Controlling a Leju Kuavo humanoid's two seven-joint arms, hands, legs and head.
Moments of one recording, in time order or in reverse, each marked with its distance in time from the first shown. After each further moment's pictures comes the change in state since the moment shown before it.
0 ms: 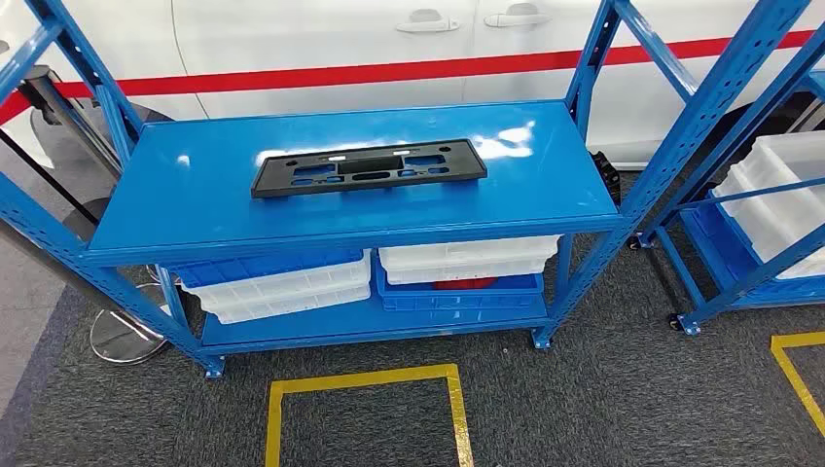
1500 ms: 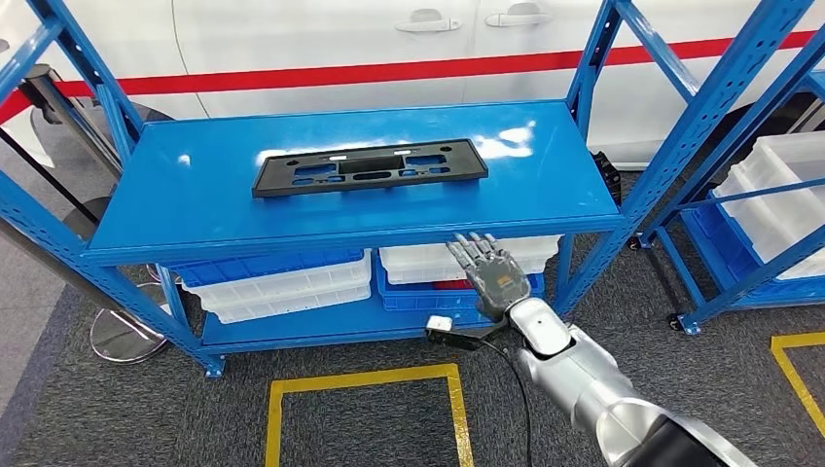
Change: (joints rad) left arm -0.036 -0.012 -0.087 0.019 0.035 0.021 -0.002; right arm -0.501 -0.044 -0.406 -0.292 1.617 -0.122 0.049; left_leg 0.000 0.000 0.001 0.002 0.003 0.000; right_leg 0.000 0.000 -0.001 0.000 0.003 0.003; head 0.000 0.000
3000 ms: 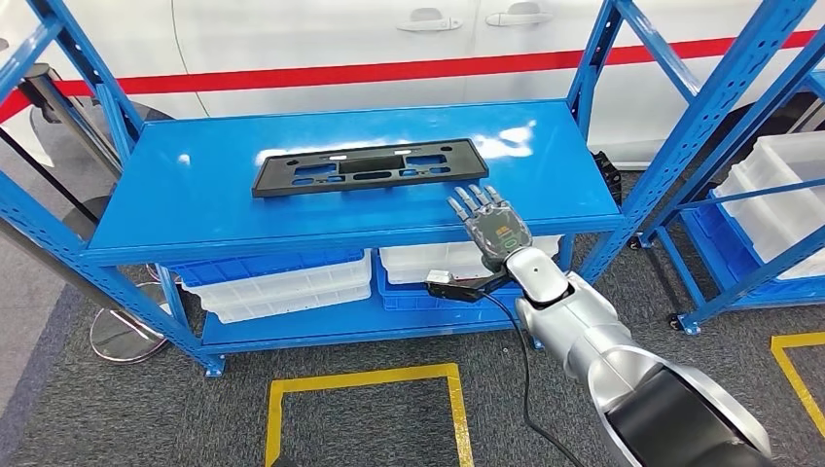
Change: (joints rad) left arm -0.011 0.012 0.075 0.009 0.112 -0.003 -0.127; right arm -0.196 0.067 -0.057 0.141 0.104 0.078 0.018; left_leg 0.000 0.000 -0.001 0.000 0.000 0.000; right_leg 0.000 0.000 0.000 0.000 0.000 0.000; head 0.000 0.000
